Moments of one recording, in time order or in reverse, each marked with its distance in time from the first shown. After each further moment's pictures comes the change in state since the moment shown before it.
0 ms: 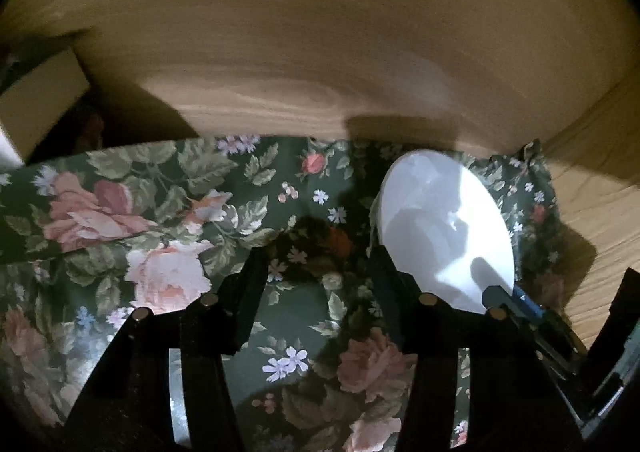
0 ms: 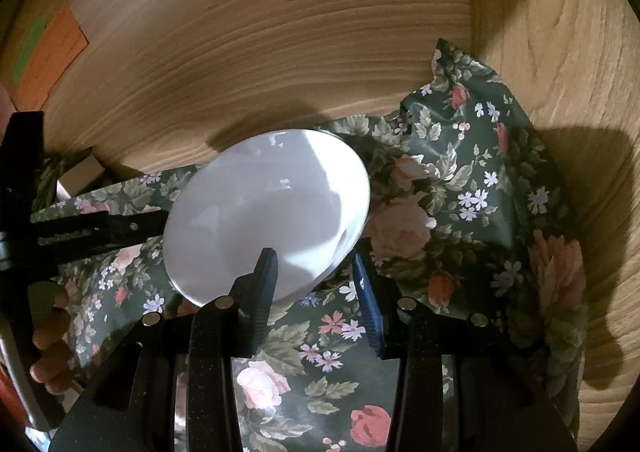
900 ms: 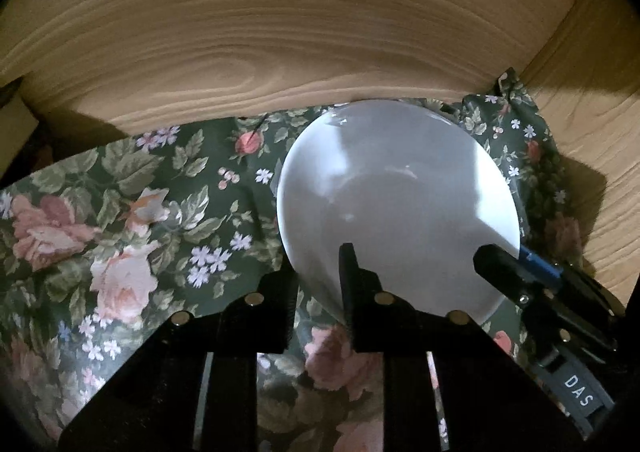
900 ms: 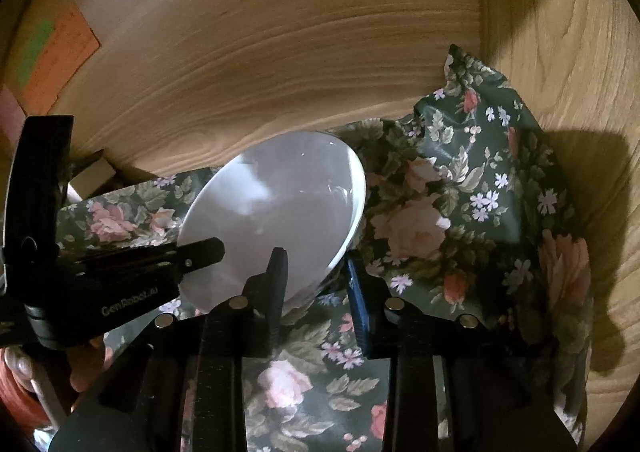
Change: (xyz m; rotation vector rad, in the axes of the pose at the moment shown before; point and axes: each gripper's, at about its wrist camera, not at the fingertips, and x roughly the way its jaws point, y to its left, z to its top) left arm 0.023 -0.045 -0.026 0.198 0.039 0.036; right arm -0.001 0.013 -0.001 0.014 0.013 0.039
